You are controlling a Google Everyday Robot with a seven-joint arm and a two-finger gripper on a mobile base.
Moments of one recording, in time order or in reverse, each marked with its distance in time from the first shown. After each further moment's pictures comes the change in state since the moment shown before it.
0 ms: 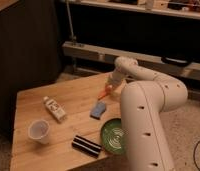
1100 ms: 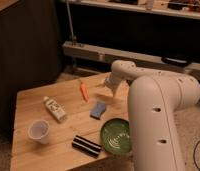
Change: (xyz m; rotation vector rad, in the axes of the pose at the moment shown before) arm 0.019 0.029 -0.014 -0.080 -0.098 -0.119
